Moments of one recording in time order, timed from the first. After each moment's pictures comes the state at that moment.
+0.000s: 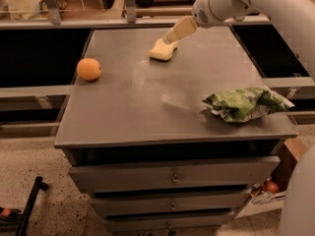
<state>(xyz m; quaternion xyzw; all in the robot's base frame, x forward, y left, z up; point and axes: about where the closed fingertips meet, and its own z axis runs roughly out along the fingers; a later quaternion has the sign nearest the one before) 0.773 -0.095 0.944 -0.41 0.79 0.08 0.45</state>
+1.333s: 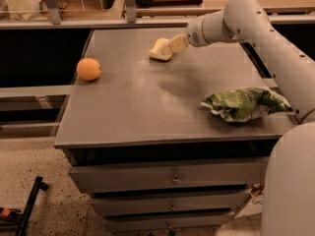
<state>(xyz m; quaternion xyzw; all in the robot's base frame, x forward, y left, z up) 0.815 -0.076 0.877 -0.40 0.76 0.17 0.49</state>
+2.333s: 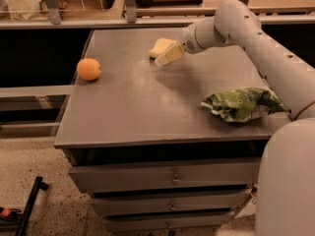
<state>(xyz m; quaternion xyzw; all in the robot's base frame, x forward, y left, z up) 0.814 -0.065 0.847 -0.44 0.76 0.14 0.46</state>
